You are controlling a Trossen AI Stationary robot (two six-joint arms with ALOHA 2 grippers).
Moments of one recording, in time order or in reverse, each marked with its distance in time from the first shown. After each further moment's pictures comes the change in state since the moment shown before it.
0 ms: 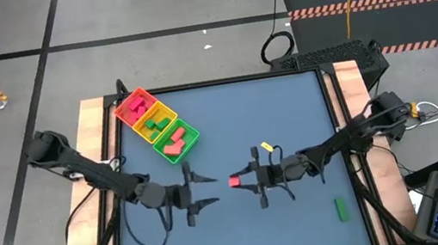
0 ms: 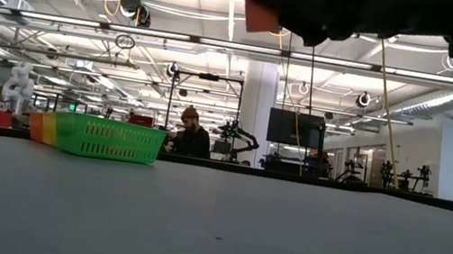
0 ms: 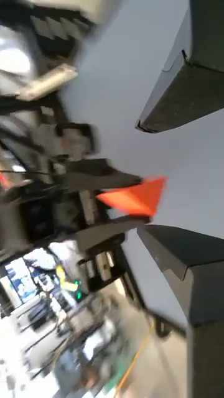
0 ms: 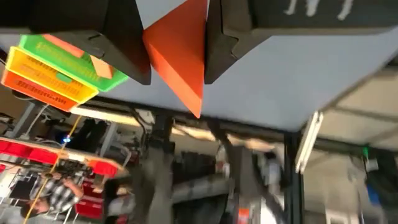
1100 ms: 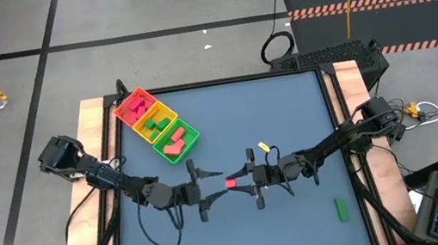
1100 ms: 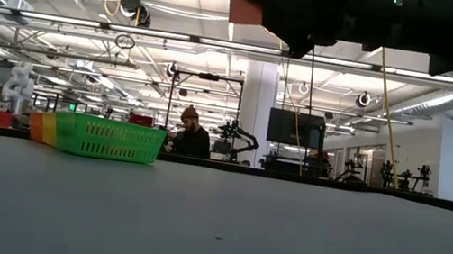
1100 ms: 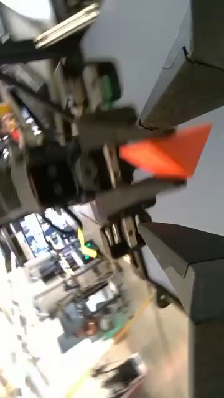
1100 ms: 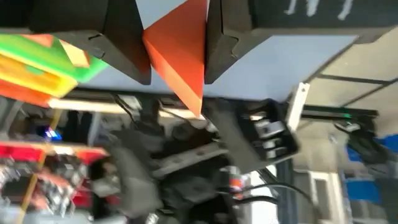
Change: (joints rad) left arm 0.018 0.177 0.010 0.307 -0.115 0.053; right arm -0.025 0.117 0.001 0.220 -0.058 0.089
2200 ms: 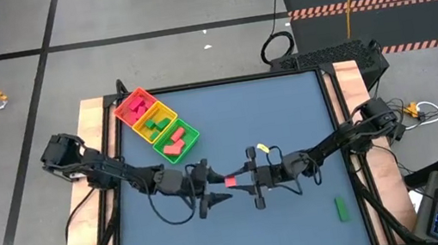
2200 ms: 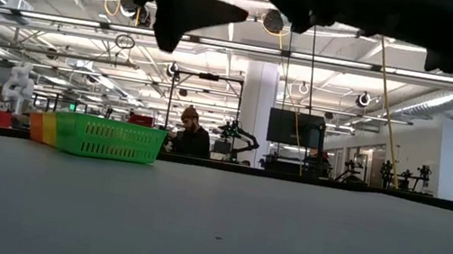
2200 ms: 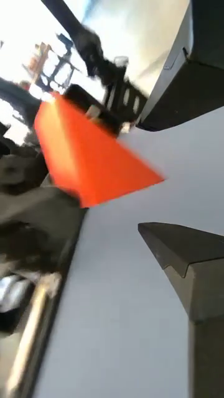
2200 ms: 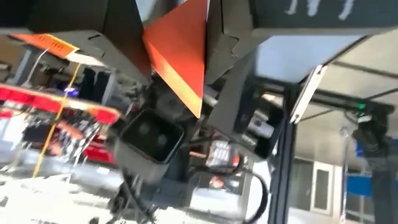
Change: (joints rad) left arm 0.152 0.005 0.011 -0.129 0.436 -0.729; right arm 0.002 0.017 0.004 0.142 -0.003 -0.183
